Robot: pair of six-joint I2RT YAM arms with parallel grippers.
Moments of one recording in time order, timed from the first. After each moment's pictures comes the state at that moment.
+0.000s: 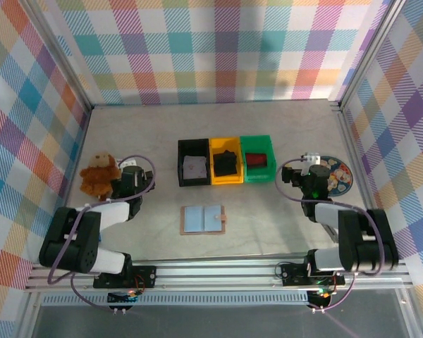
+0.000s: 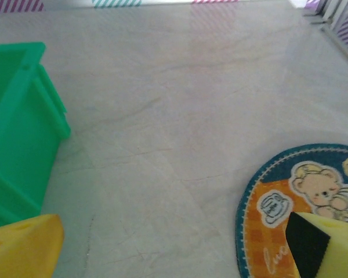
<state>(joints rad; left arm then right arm) -0.14 1.43 0.42 0.40 -0.40 -0.20 0.02 1.43 0.34 0.66 0.01 0.02</state>
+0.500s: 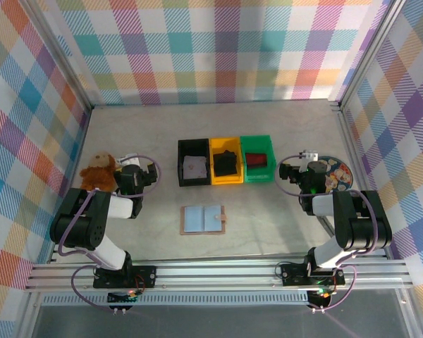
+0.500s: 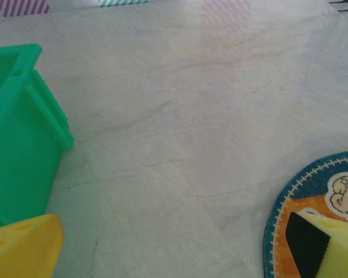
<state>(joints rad) -0.12 1.59 0.41 0.75 -0.33 -0.13 0.01 1.54 0.40 0.71 -0.02 0.05</state>
